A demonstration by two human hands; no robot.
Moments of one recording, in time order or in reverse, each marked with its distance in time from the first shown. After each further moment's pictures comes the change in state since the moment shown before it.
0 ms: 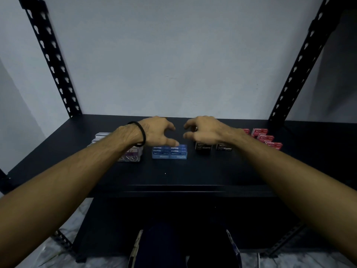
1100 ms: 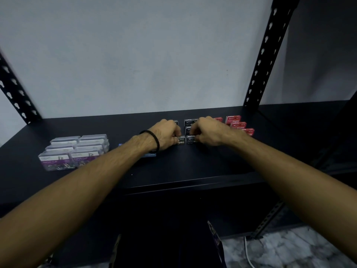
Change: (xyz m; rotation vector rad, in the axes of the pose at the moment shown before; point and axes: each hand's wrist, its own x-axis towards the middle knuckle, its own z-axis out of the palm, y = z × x) left_hand 0.072 0.091 0.047 -0.132 0.077 0.099; right_hand -0.038 0.098 0.018 0.006 0.018 0.086
